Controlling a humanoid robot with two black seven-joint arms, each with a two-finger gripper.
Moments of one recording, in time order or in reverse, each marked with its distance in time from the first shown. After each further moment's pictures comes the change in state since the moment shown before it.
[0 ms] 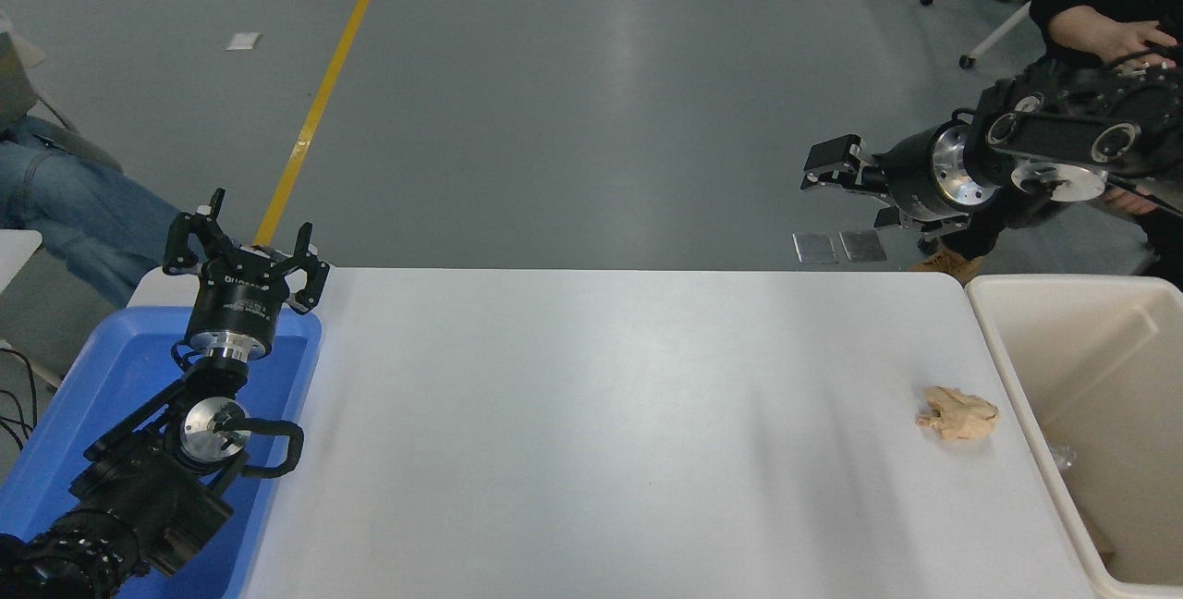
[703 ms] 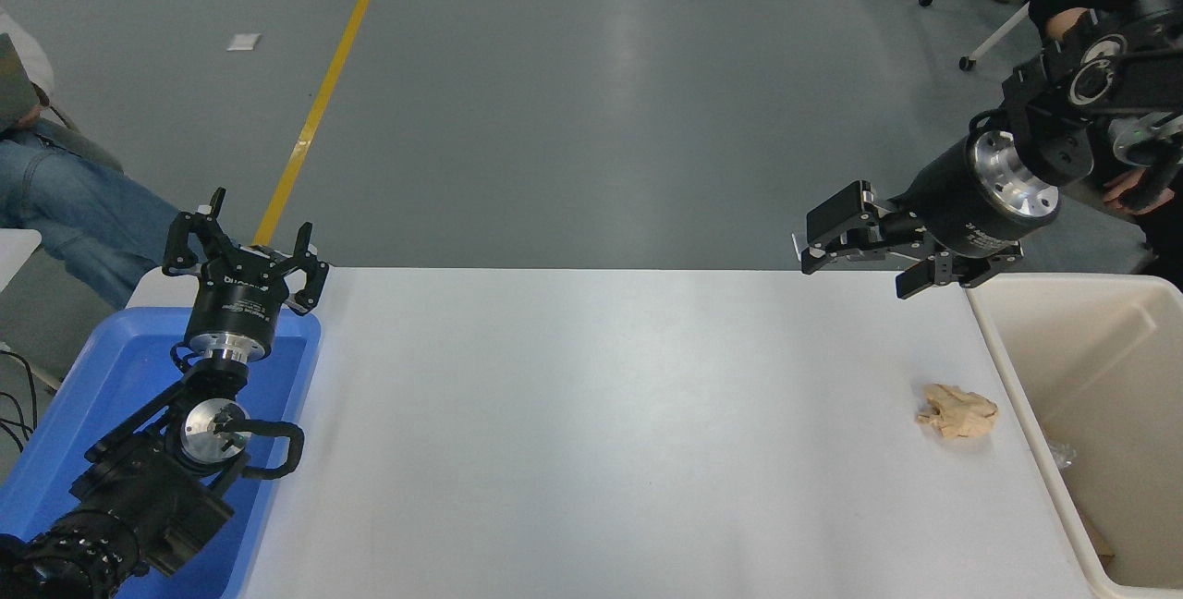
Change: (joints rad) left arm 0.000 0.000 0.000 0.000 0.000 0.000 0.000; right arm 0.310 -0.053 -0.121 0.335 -0.029 0.177 -0.004
